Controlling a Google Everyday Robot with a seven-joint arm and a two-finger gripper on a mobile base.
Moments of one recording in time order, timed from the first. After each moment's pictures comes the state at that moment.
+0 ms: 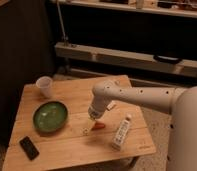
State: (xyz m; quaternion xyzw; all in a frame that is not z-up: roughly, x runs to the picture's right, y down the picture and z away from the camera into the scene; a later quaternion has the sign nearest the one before) arm -0.041 0.184 0.796 -0.42 -0.07 0.24 0.87
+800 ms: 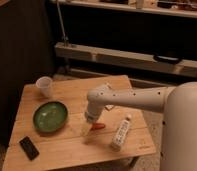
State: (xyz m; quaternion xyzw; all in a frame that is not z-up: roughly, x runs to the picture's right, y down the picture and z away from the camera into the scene) arm -0.057 0.200 0.815 -0.40 -0.06 0.21 0.89
